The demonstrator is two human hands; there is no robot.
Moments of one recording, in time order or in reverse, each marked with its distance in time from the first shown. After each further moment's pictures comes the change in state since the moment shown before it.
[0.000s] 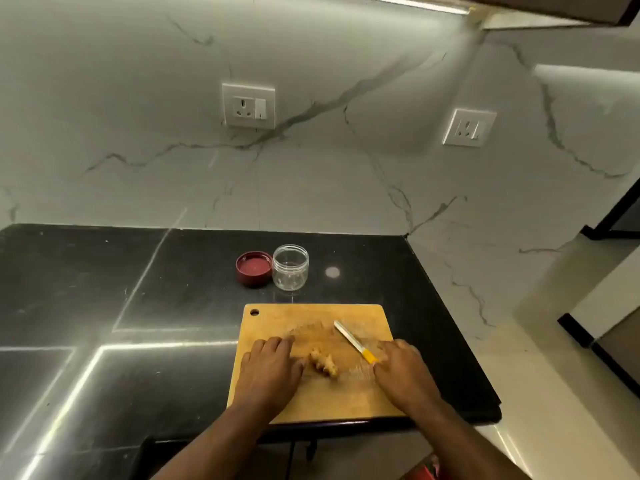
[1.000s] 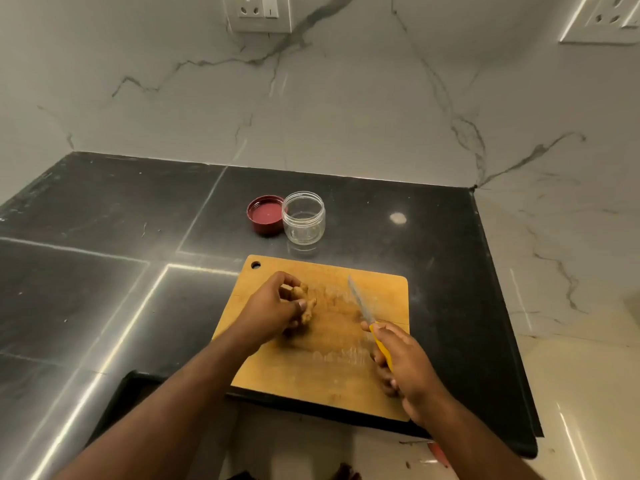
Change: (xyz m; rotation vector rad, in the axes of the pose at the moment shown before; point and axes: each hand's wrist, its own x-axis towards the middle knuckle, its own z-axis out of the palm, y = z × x) left_hand 0.060 0.044 -0.012 -0.773 -0.110 -0.525; right_hand 0.033 0.025 -0.006 1.201 -0.584 0.322
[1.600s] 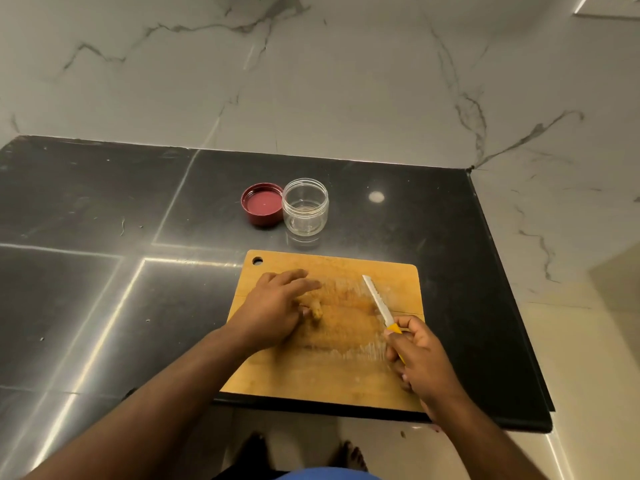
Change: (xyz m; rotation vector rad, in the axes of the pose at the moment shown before) left_hand 0.029 -0.024 -0.029 0.650 -0.179 0.402; right_hand 0.002 0.008 0.020 -0.118 0.202 -0.081
